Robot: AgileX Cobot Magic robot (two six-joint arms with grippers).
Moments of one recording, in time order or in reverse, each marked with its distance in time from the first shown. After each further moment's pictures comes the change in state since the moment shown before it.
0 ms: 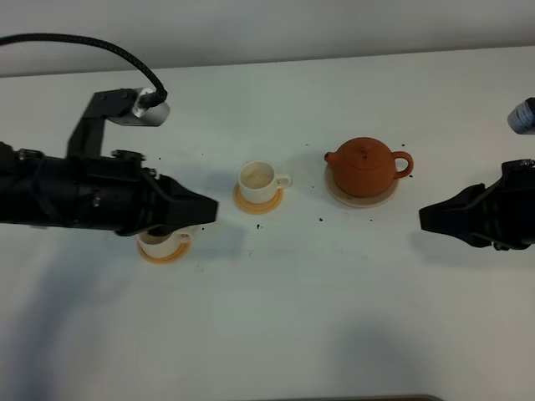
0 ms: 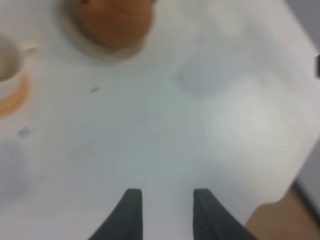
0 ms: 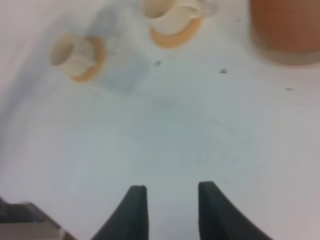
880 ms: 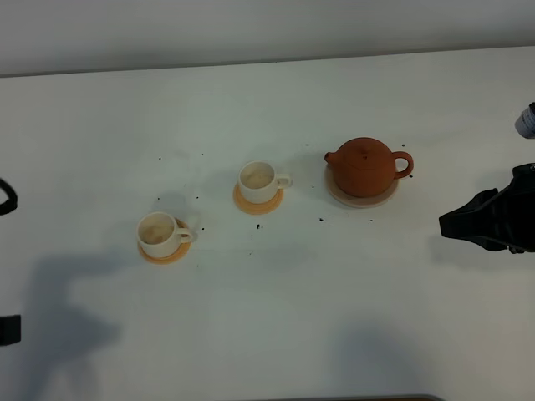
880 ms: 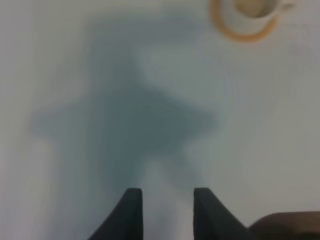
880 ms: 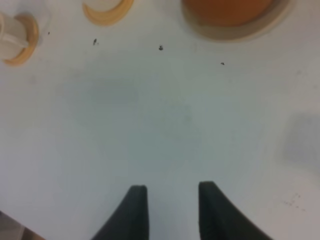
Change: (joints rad) left arm 0.000 -0.692 0.191 1.116 0.303 -1.137; right arm 0.000 0.000 -0.014 -0.185 -0.026 0.152
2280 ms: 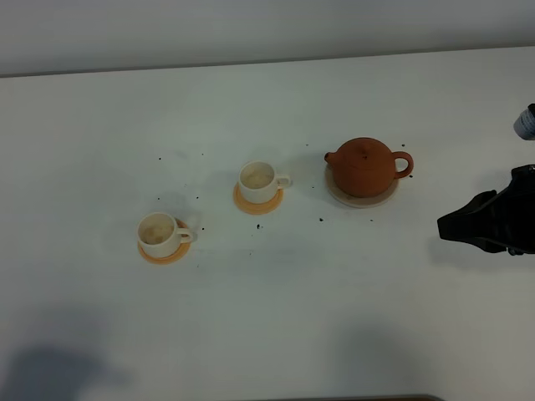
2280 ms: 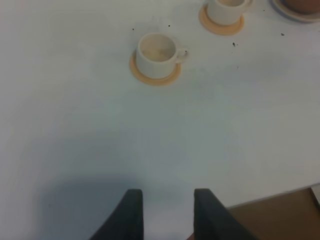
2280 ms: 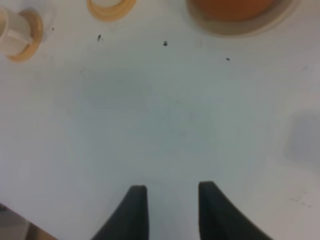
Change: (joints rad) left arm 0.016 -0.562 0.078 -0.207 0.102 0.244; right arm 0.000 0.000 0.000 0.007 0.014 0.000
